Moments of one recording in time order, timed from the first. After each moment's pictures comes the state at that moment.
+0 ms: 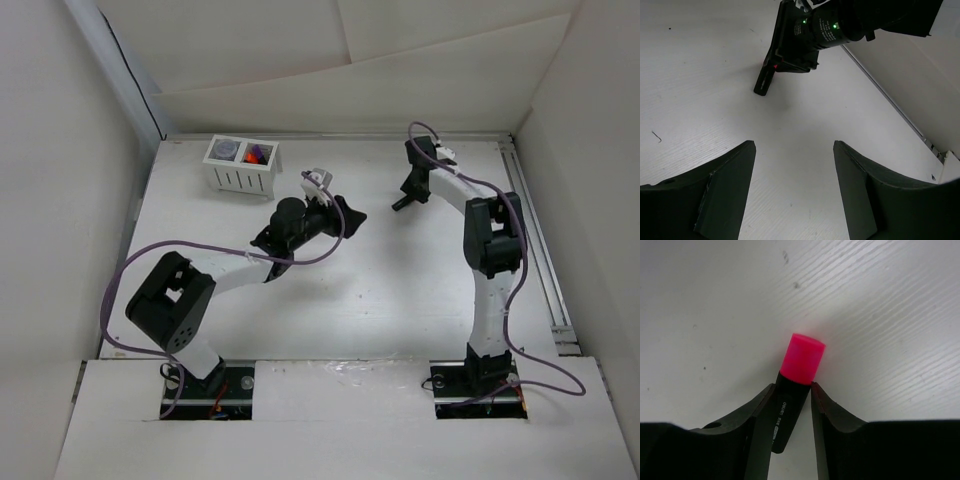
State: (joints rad) left arm -0.68 1.59 0.82 0.67 0.17 -0.47; right arm 0.20 2.17 1.68 -0.48 0.35 0.77
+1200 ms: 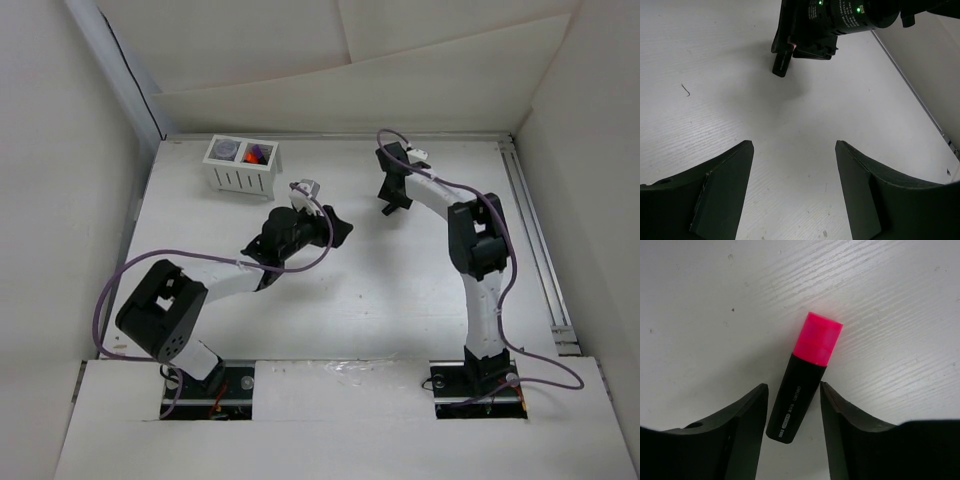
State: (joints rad) left arm -0.65 1.52 0.71 0.63 0.13 -0.49; right arm 0.35 2.20 1.71 -0.55 0.45 0.72
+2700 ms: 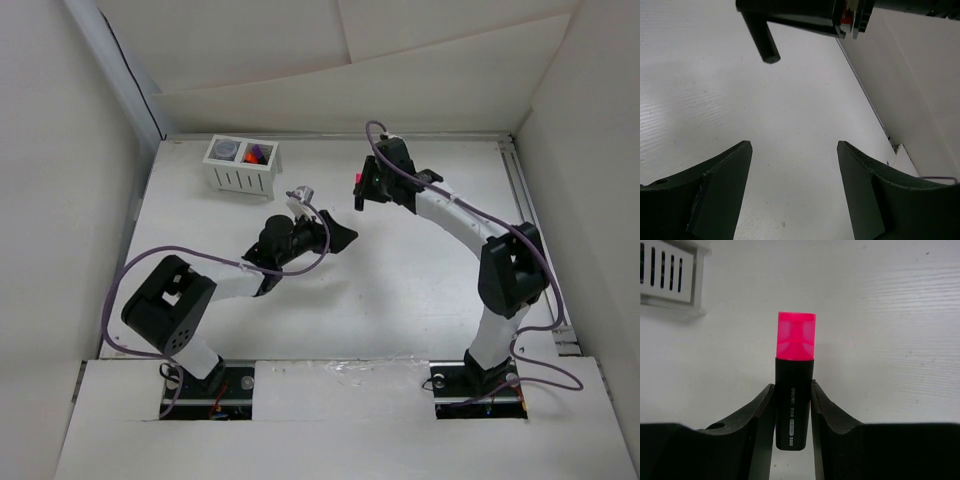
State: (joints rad) left arm -0.64 1.56 0.63 0.78 0.26 -0.73; right arm 0.48 1.82 1.50 -0.37 0.10 0.60
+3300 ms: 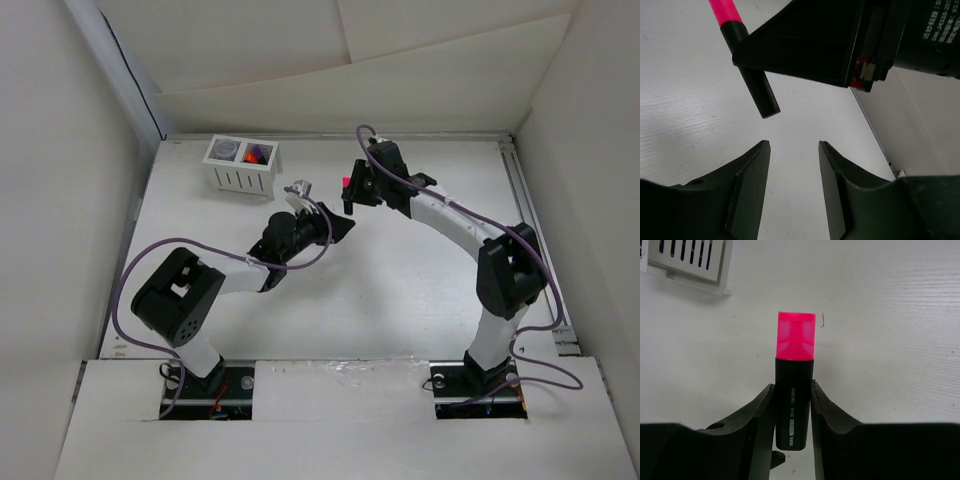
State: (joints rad) left arm -0.64 1.63 0.67 0.87 0.18 -0.77; right arm 0.53 1.82 1.48 -0.33 0.01 0.60
